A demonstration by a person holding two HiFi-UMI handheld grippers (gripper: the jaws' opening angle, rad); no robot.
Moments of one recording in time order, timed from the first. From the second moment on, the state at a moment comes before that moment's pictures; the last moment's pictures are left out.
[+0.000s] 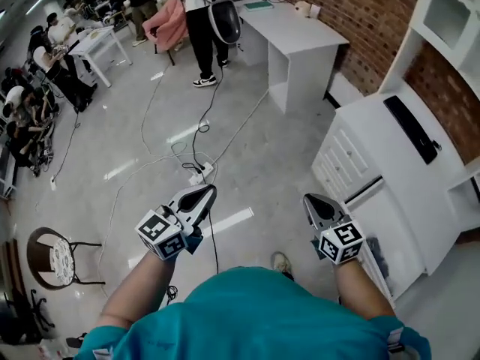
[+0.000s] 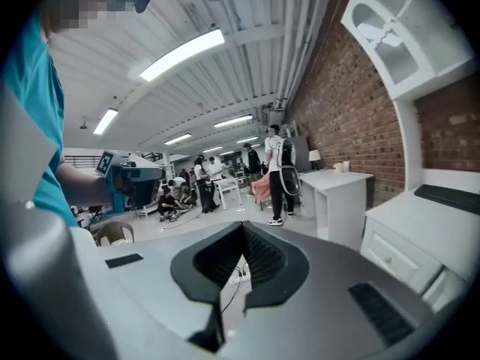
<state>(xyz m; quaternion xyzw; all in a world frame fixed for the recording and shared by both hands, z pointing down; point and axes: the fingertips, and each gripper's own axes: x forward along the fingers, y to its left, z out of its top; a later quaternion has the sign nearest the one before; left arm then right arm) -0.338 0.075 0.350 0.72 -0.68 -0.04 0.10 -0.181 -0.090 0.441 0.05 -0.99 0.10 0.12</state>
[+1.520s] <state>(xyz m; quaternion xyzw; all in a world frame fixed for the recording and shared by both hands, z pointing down) 0.045 -0.165 0.482 0.94 -0.25 0.12 0.19 0.344 -0.155 0.731 0.61 -0.70 0.31 0.20</state>
